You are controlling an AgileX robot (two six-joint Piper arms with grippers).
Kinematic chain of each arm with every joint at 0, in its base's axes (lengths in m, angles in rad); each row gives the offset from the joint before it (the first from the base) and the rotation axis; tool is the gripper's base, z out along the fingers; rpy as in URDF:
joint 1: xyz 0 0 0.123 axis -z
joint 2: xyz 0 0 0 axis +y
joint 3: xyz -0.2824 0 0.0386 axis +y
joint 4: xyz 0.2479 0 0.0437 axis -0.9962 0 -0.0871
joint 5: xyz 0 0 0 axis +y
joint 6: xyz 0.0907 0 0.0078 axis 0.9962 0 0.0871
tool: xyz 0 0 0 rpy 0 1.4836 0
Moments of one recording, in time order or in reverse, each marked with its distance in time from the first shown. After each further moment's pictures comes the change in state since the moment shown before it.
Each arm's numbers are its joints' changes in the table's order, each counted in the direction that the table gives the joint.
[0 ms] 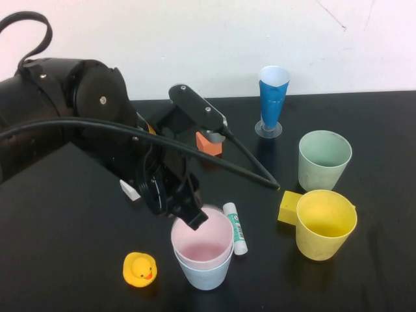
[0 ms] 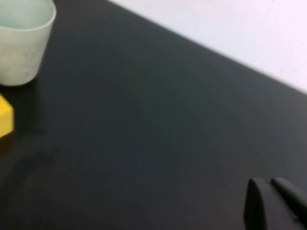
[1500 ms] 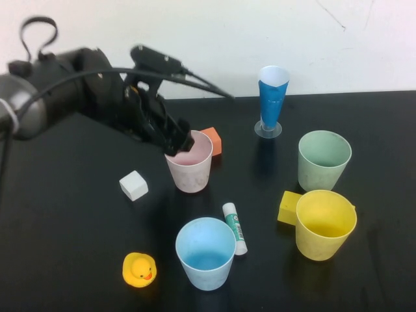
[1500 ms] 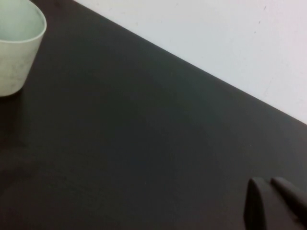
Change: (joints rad) right arm 0.000 -0.001 0.008 0.026 -0.063 -0.028; left arm -0.216 0.300 -0.183 0.117 -0.318 0.022
